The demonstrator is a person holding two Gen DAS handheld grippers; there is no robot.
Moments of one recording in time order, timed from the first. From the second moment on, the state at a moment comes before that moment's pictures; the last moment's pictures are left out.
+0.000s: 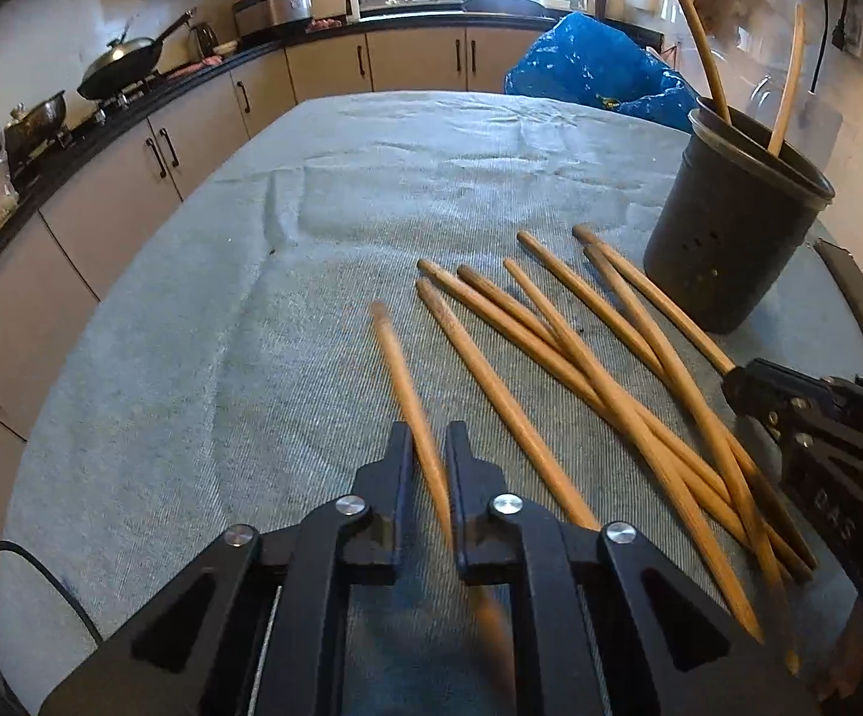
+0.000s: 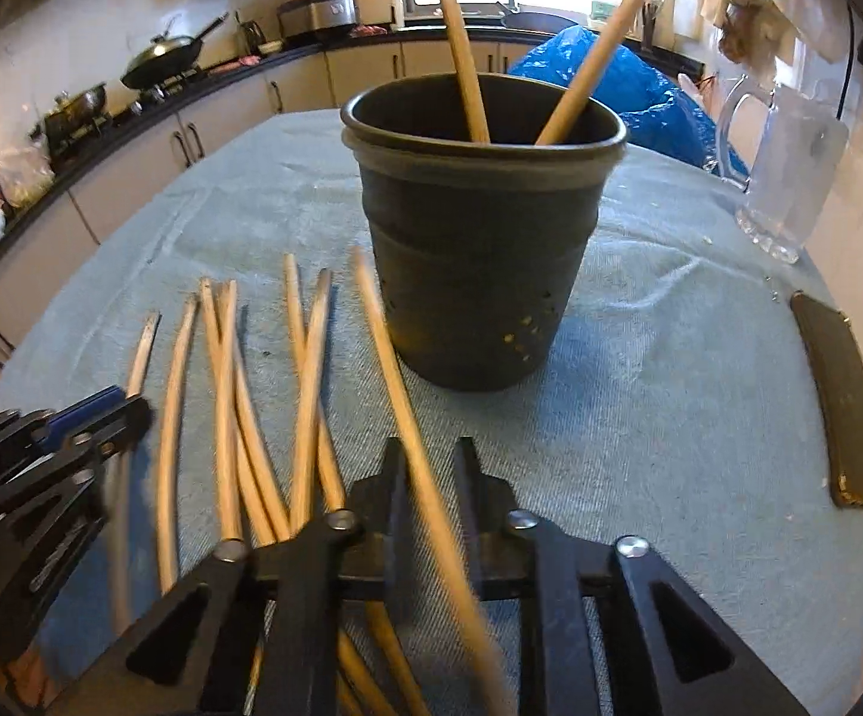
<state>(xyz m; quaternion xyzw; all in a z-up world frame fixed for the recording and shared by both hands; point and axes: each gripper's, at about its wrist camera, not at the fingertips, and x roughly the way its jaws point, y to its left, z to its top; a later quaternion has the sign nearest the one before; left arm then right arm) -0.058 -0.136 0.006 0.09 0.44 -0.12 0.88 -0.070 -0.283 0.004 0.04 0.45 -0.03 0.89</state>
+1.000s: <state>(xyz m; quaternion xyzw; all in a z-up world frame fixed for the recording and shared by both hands) -0.075 -0.074 0.017 0.09 0.52 -0.20 0.83 -0.120 -0.321 0.007 0.02 0.55 -0.01 0.84</state>
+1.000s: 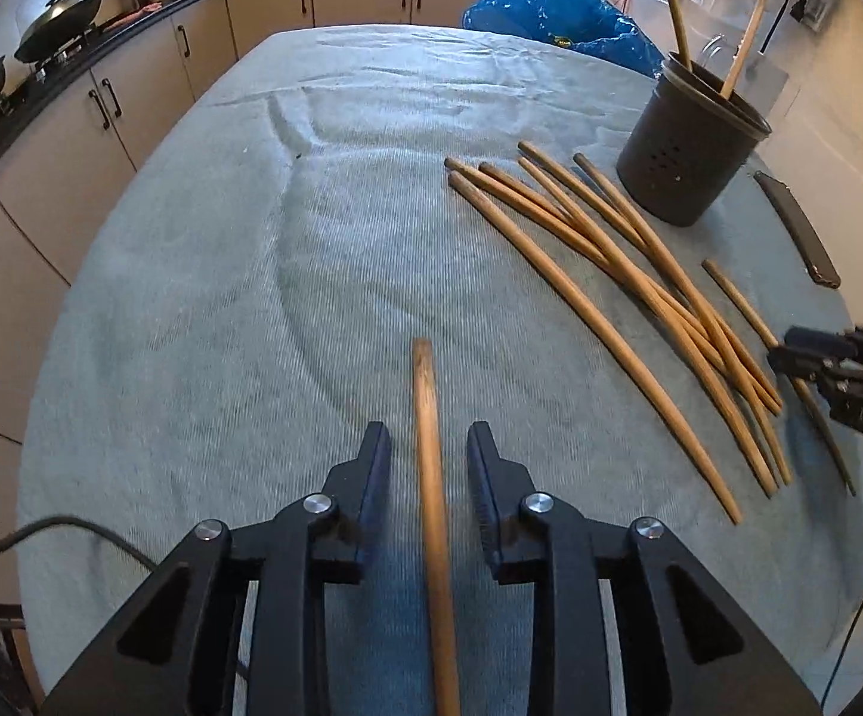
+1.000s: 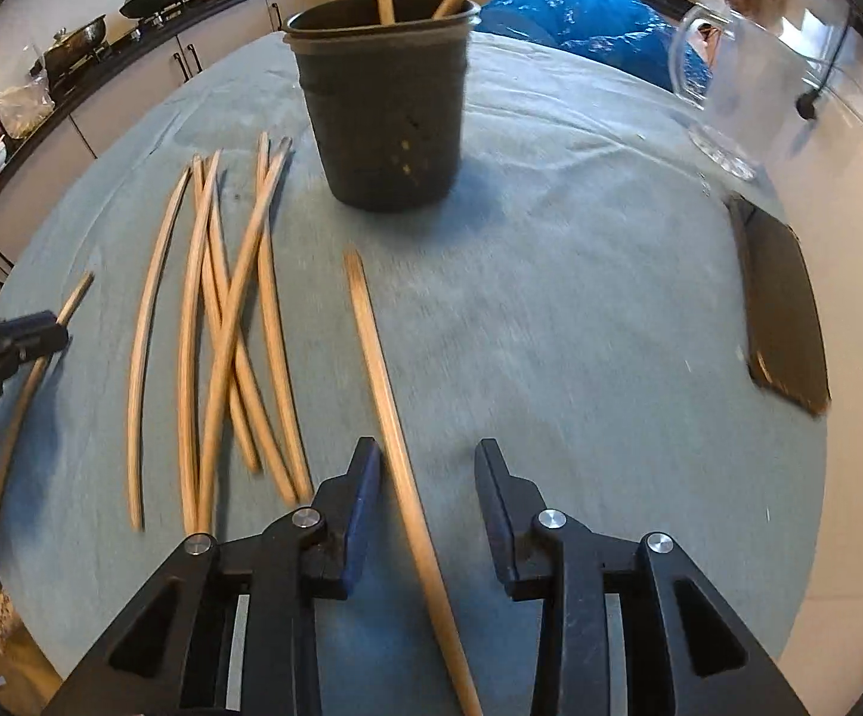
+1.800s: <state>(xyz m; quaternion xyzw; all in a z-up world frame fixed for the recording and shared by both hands) -0.092 -0.062 0.064 0.07 0.45 -0.24 0.86 -0.115 -0.315 0.033 0.10 0.49 0.03 0.86</state>
